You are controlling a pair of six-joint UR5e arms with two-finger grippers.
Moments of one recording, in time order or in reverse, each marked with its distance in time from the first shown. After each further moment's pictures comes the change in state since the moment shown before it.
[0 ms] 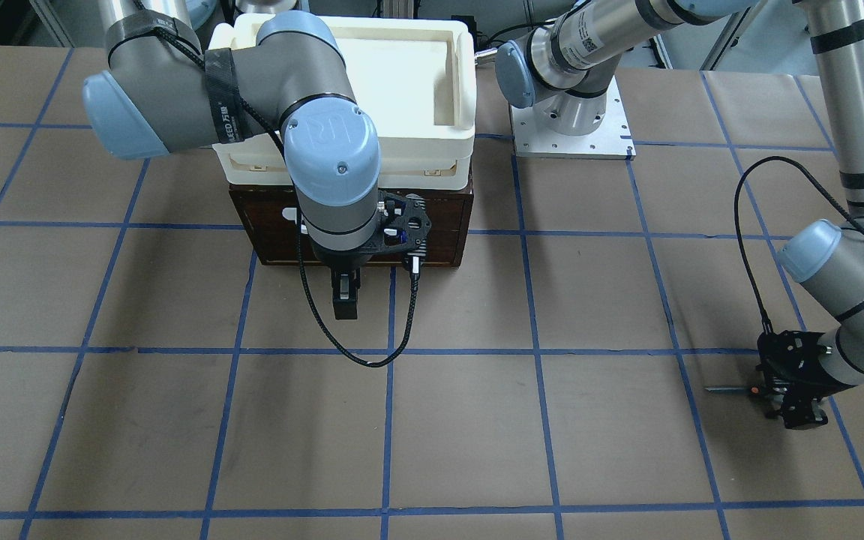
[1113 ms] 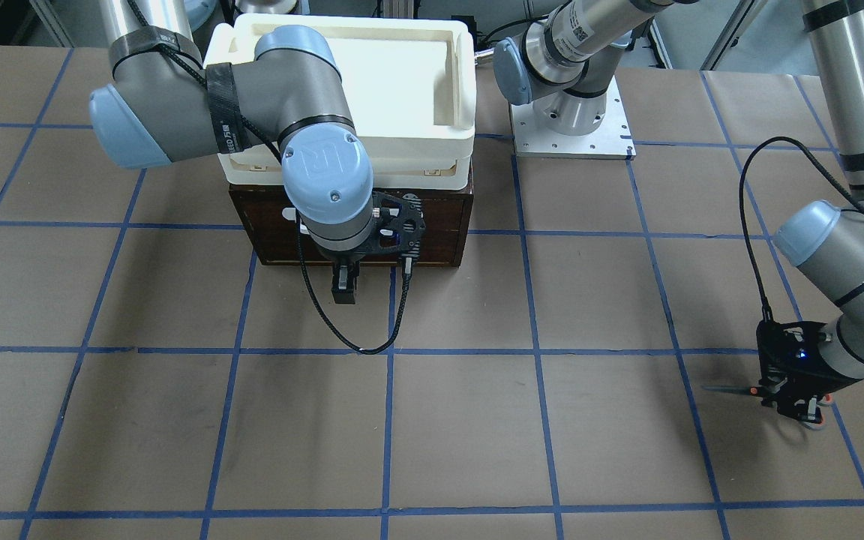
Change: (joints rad) left arm -0.062 0.091 0.000 -0.051 -0.008 0.050; right arm -0.006 -0.009 0.058 0.061 0.062 0.050
